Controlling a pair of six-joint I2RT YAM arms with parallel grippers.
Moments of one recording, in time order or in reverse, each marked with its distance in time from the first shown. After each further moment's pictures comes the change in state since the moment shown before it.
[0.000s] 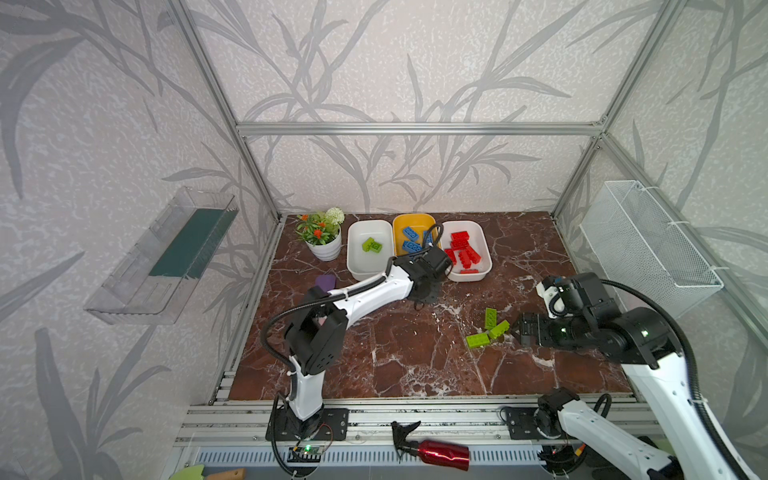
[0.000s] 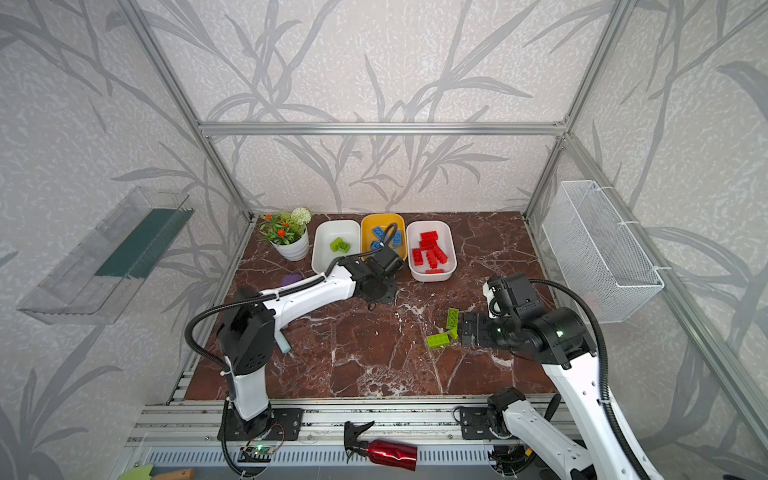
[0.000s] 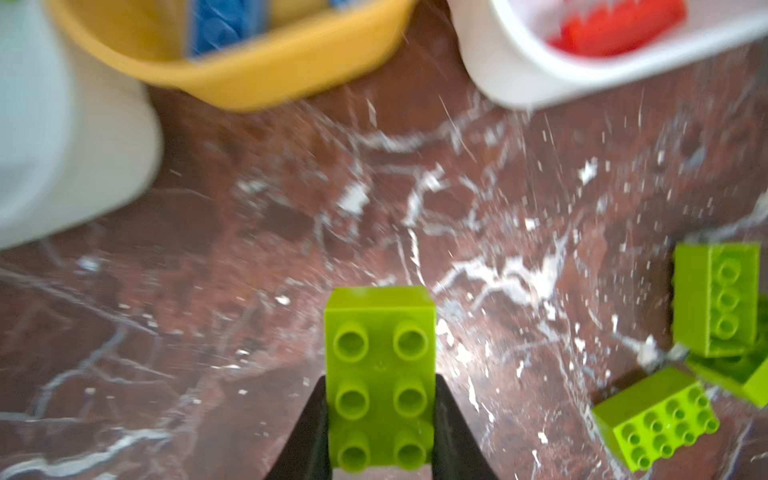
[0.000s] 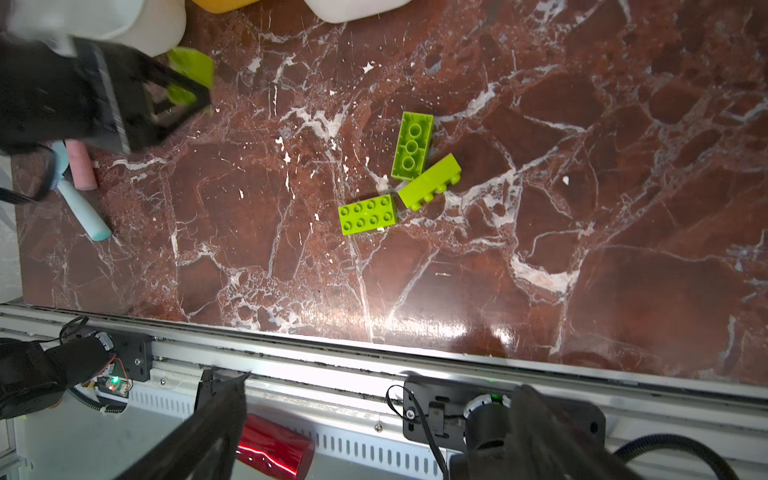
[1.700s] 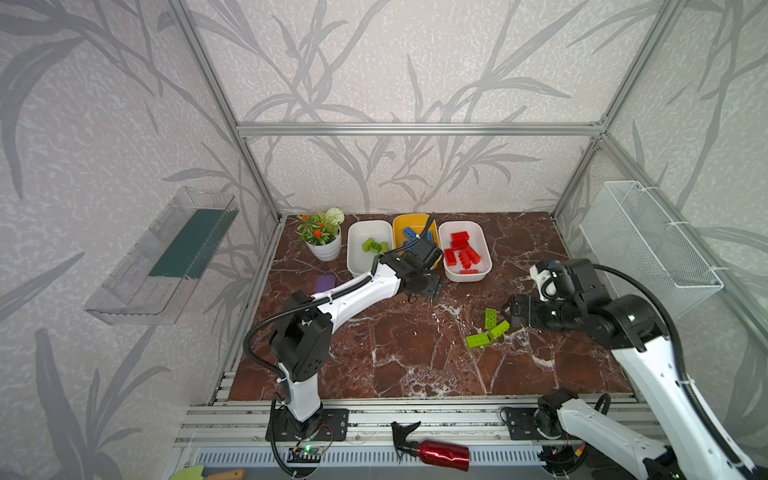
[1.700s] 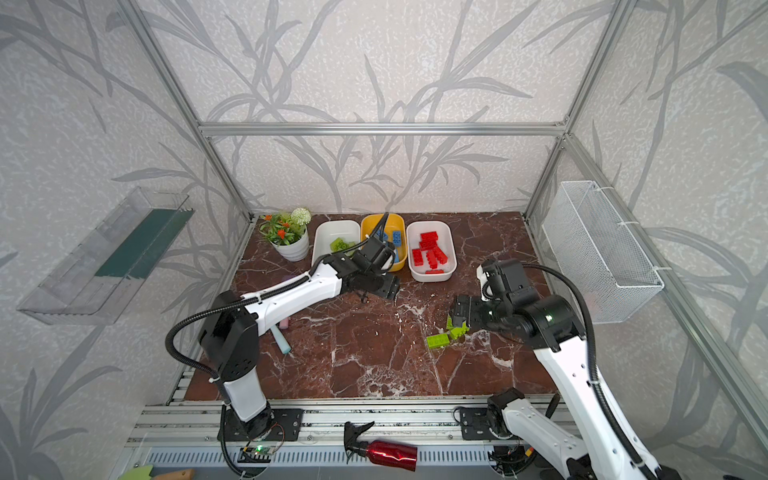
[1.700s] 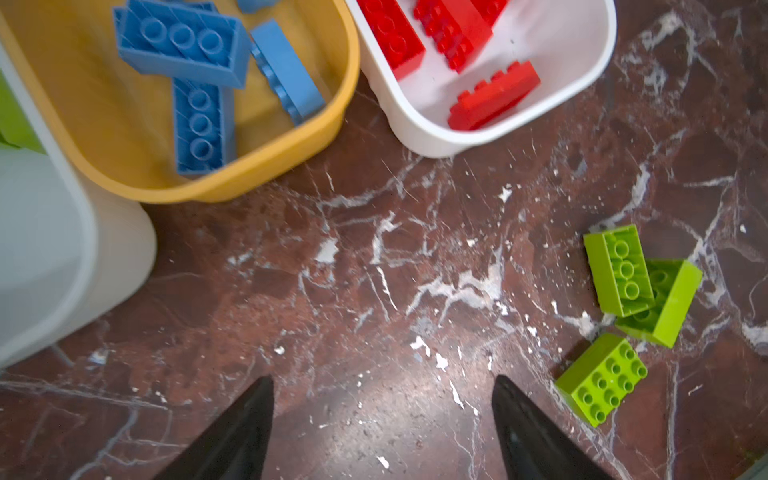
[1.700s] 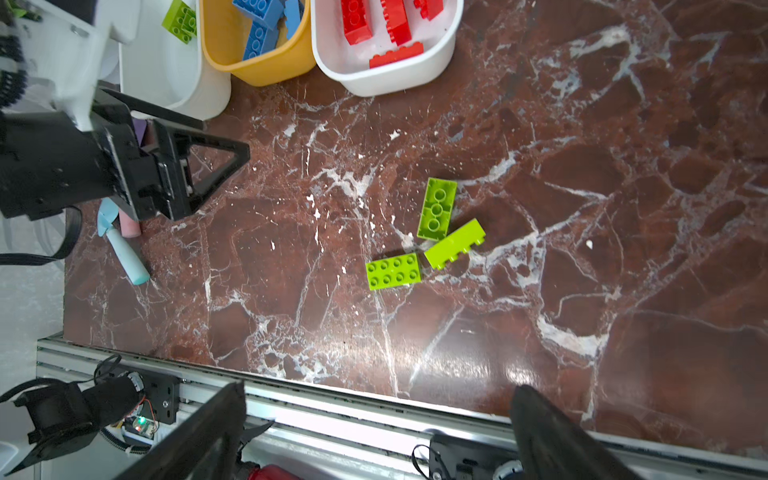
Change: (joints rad) left arm -0.056 -0.078 -0.121 0.150 0.116 0.181; right arm 0.000 -0.027 -0.007 0.084 0.003 0.045
